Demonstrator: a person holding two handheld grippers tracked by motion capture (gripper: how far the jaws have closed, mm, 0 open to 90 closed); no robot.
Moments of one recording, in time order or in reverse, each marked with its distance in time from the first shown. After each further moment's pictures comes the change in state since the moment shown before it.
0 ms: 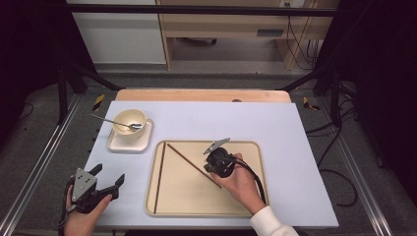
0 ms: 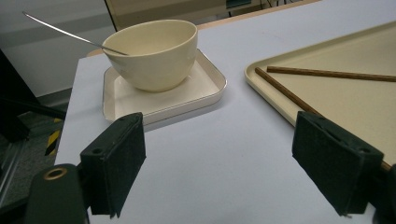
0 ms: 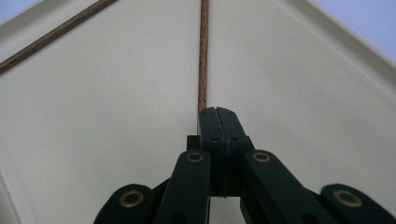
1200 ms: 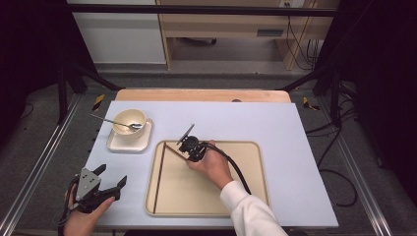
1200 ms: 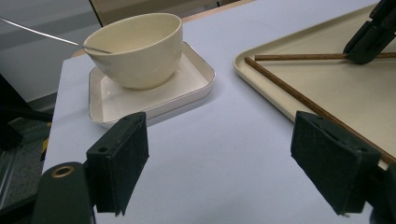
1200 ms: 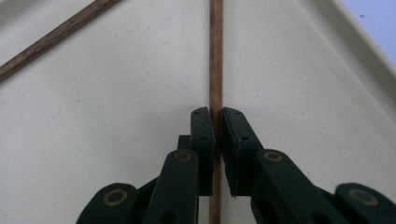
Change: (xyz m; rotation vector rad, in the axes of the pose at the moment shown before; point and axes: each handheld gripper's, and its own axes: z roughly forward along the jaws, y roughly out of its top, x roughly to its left) left arm -0.002 0.001 0.004 0.035 -0.044 0.066; right arm 0.008 0.070 0.064 0.234 0.000 -0.075
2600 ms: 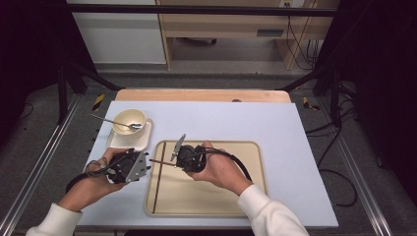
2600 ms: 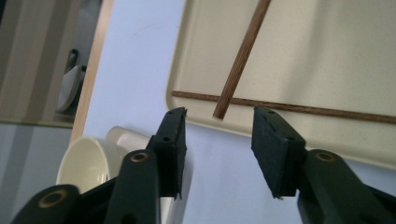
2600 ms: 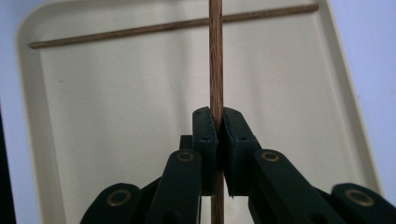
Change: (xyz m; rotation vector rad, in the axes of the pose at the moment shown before) left arm -0.035 0.098 0.052 0.252 -0.327 0.853; right arm 0.043 -0.011 -0.060 -0.043 0.014 -0.413
